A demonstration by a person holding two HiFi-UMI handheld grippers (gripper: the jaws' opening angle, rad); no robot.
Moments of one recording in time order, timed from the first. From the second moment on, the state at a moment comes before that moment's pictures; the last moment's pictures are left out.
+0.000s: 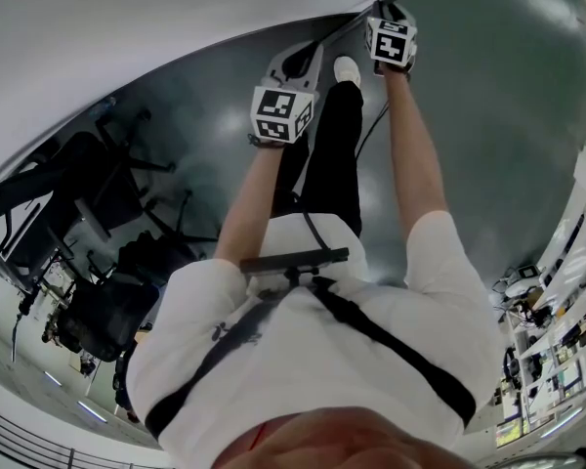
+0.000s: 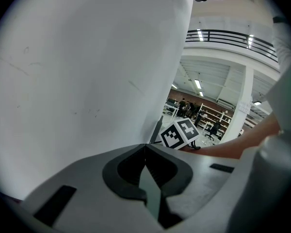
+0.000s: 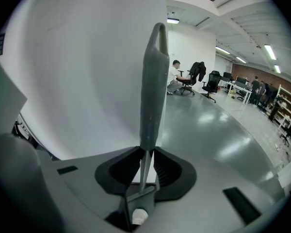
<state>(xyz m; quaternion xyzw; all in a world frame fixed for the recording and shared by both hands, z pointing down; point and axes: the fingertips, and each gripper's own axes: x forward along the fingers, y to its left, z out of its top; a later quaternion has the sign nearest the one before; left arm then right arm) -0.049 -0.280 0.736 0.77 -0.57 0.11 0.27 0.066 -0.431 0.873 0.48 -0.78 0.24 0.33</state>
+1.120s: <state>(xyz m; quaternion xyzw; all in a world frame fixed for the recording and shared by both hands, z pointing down) -0.073 -0.264 0.745 0.74 -0.59 0.10 0.29 0.046 -0.391 0.856 0.61 -0.64 0.40 0.26</state>
